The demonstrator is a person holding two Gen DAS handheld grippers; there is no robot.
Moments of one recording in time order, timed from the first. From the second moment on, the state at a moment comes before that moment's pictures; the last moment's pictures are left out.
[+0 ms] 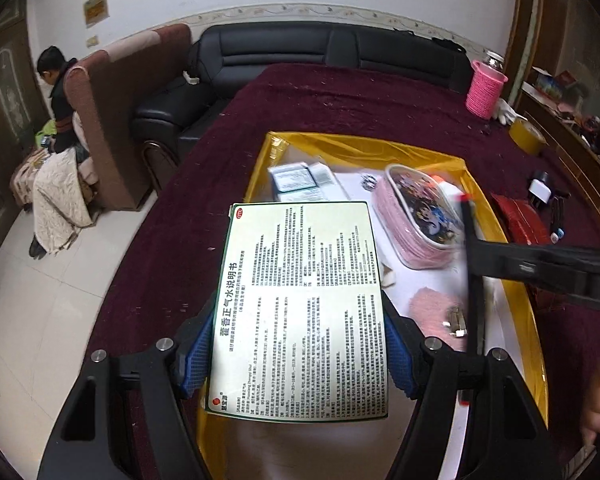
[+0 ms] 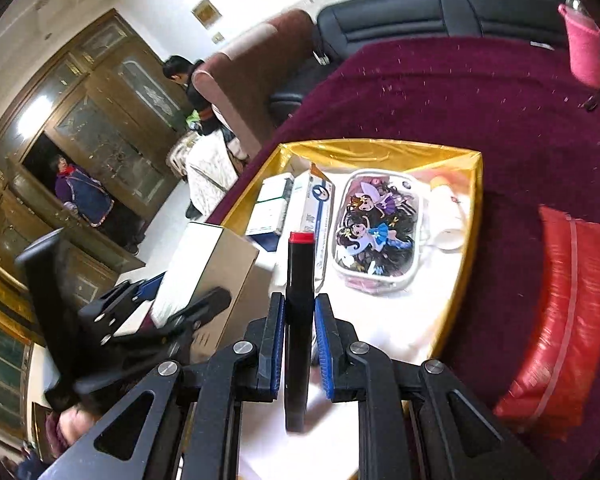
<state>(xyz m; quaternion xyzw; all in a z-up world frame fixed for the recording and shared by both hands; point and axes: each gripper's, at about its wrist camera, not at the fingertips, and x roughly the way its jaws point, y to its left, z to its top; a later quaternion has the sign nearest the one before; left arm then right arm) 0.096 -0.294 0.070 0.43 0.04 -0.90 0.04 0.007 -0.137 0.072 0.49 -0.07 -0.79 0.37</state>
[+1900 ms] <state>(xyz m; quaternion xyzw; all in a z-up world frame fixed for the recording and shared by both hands) 0.130 -0.114 0.140 0.35 -0.04 -0.93 -0.08 0.036 0.082 0.094 0.38 -0.11 -0.90 0.20</state>
